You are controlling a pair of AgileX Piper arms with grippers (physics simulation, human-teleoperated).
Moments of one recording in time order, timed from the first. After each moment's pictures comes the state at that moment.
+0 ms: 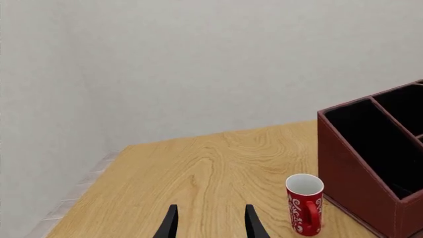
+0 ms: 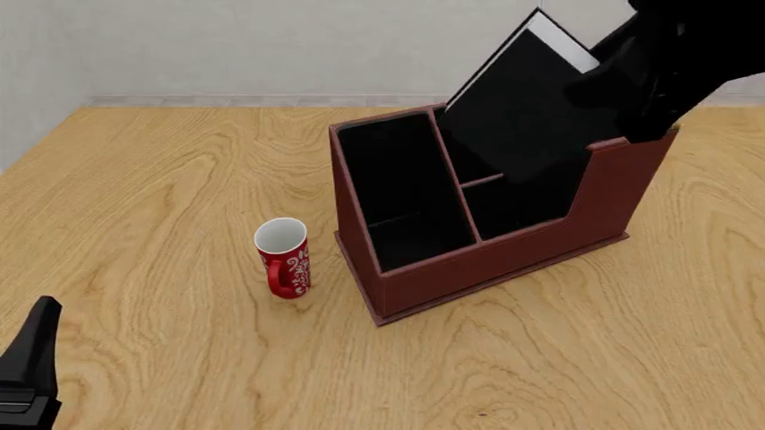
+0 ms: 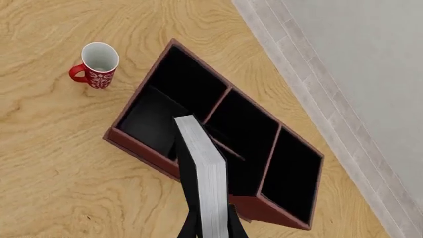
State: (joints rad) left arm 0.01 0.00 -0.18 0.08 0.17; right arm 0.44 1.25 -1.73 1.22 -0.63
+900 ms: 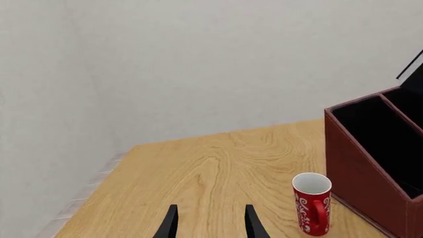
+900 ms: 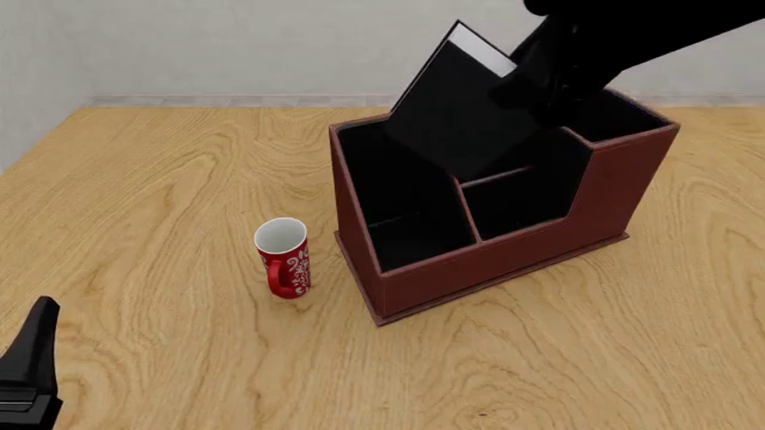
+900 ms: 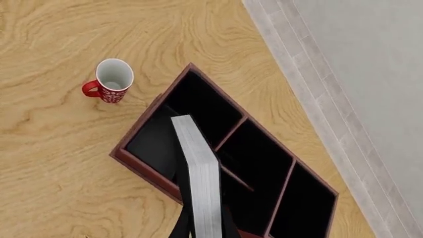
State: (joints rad) left arm 0.04 0.00 -0.17 0.06 0.19; right arm 0.52 1.41 -1.83 1.19 -0.65
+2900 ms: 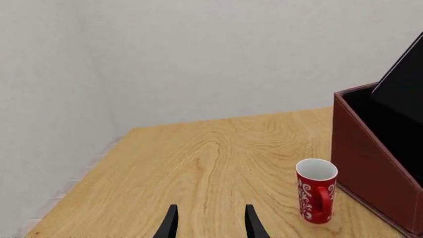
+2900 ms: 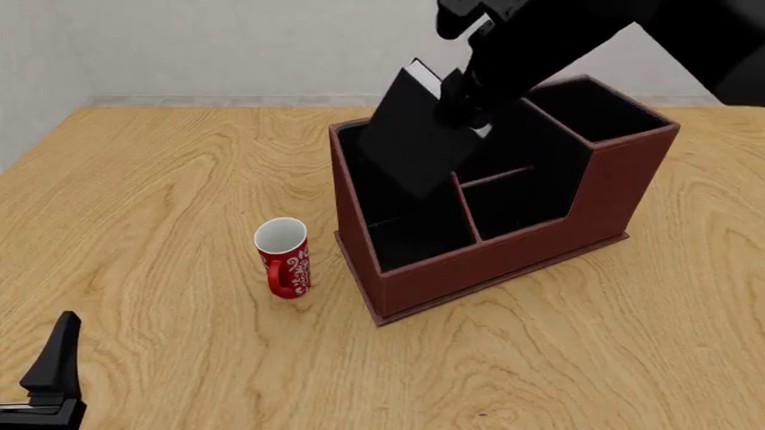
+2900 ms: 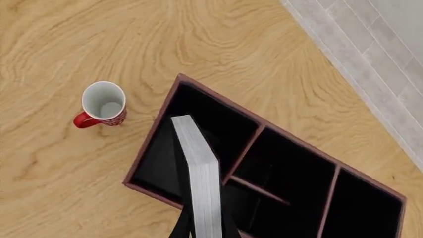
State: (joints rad) left arm 0.07 0.01 -0.05 -0.02 0.15; right arm 0.52 1.67 -1.96 1.19 -0.41
